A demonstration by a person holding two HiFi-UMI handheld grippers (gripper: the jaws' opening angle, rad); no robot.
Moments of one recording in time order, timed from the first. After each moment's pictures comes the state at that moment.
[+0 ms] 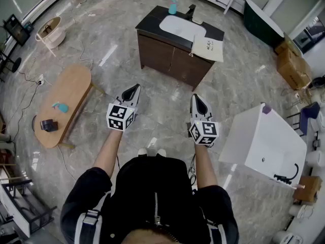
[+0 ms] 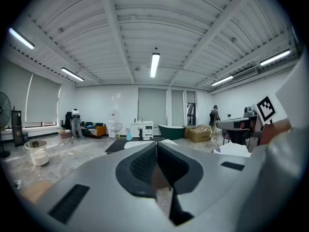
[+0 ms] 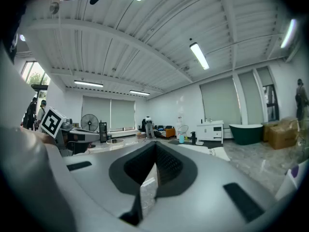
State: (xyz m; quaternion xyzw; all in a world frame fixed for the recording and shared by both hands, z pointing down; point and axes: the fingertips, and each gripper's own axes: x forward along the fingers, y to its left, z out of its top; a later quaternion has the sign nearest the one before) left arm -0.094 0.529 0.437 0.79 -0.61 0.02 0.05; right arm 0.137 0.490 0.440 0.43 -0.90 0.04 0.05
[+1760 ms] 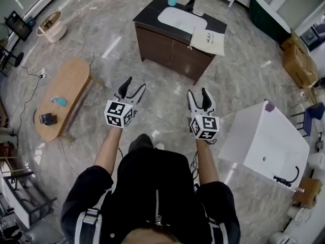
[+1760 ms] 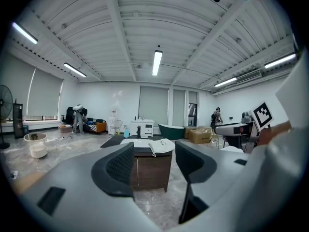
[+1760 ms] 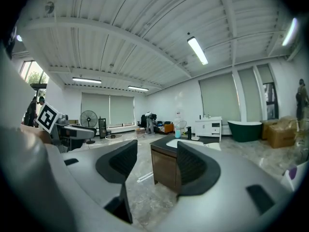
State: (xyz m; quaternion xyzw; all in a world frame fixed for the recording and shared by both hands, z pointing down) left arm -0.053 0.505 0.454 0.78 -0.62 0.01 0.07; right arm 0.181 0.451 0.466 0.43 -0.90 0.05 0.07
